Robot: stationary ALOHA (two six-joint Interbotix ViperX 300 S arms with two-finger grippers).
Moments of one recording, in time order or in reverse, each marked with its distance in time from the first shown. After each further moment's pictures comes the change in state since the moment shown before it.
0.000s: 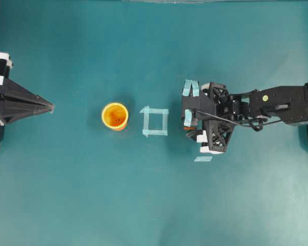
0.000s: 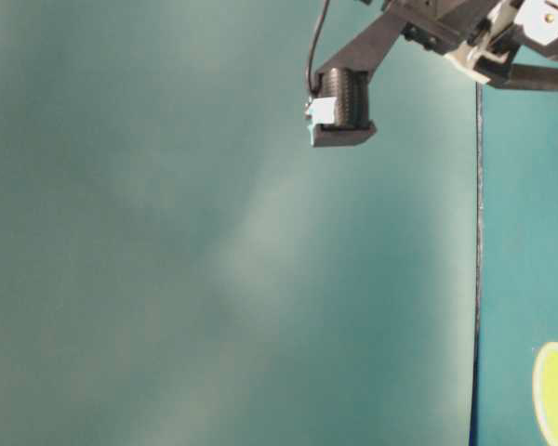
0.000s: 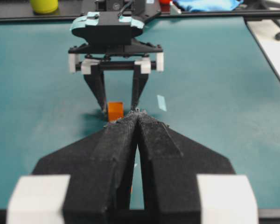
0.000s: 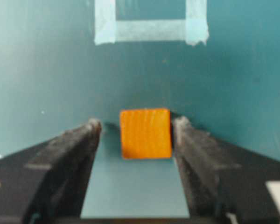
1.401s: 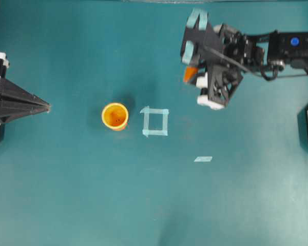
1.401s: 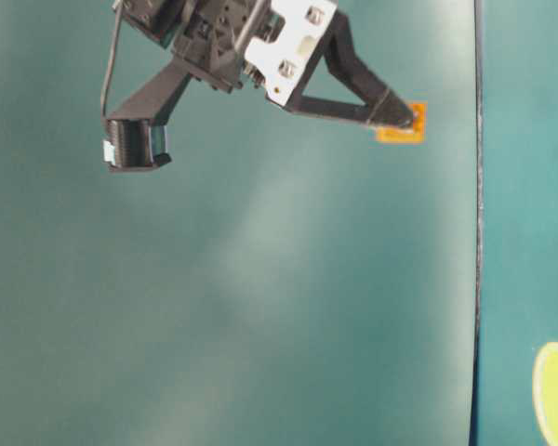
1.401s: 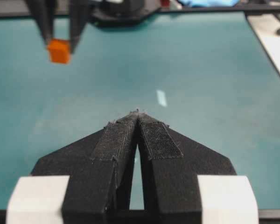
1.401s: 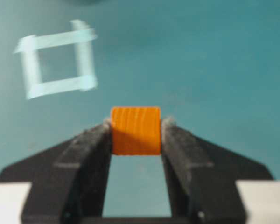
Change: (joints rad) left arm 0.000 -0.031 -0.002 0.000 0.046 0.000; right arm -0.196 -0.230 -0.252 -0.058 0.454 -0.008
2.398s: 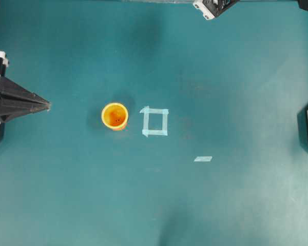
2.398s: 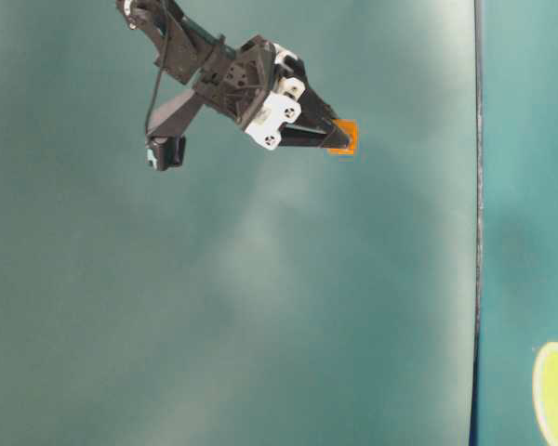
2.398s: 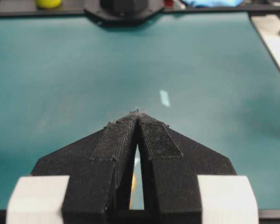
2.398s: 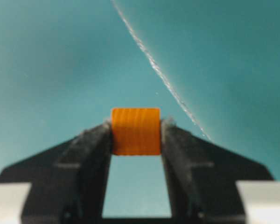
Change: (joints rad) left arm 0.011 0.000 -0.002 0.002 0.002 0.000; right arm -0.397 0.121 -0.161 -0.031 -0.055 0.000
